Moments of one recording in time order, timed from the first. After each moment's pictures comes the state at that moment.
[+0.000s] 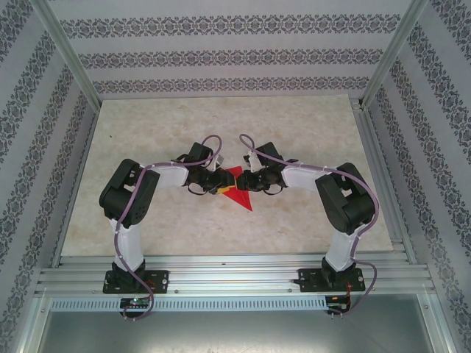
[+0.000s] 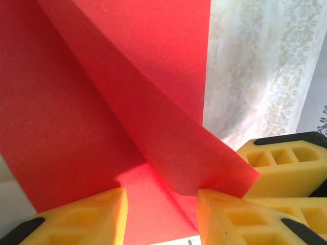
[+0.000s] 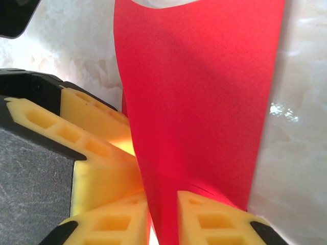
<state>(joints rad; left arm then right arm) -0.47 1.96 1.07 -0.10 0.67 -0.77 0.51 1.85 1.02 -0.18 -0.52 0.42</state>
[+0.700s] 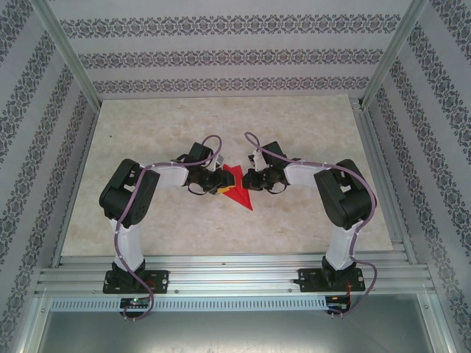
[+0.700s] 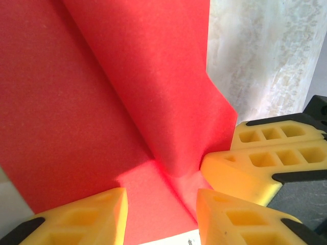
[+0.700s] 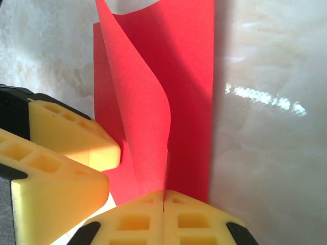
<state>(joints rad) -0.47 1.96 1.07 -0.10 0.67 -0.77 0.46 1.89 1.02 -0.17 -0.56 0.42</state>
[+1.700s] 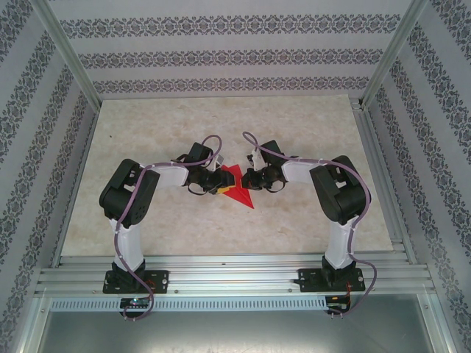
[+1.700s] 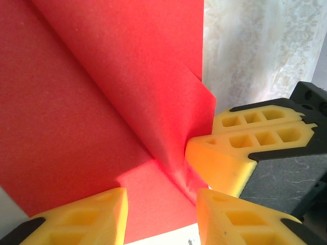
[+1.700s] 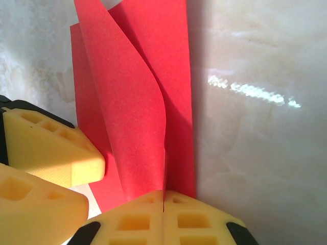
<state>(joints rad) -0.47 1.96 1.07 -0.10 0.67 -0.77 0.45 1.95 1.07 -0.21 -0.57 0.39</state>
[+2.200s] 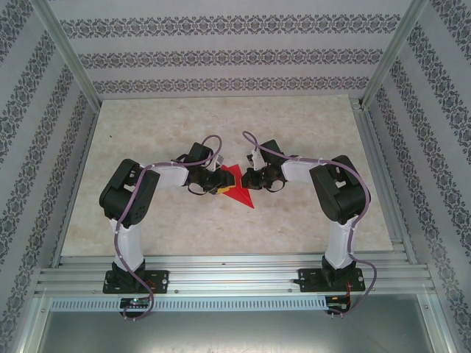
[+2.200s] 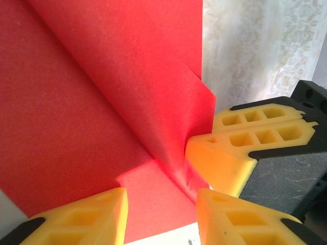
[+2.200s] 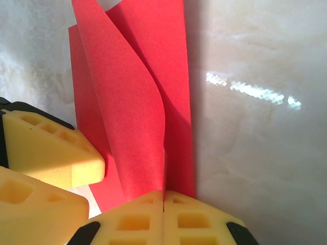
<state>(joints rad) -0.47 1.96 1.07 -0.10 0.67 -0.77 0.45 1.95 1.08 -0.22 -0.57 0.39</state>
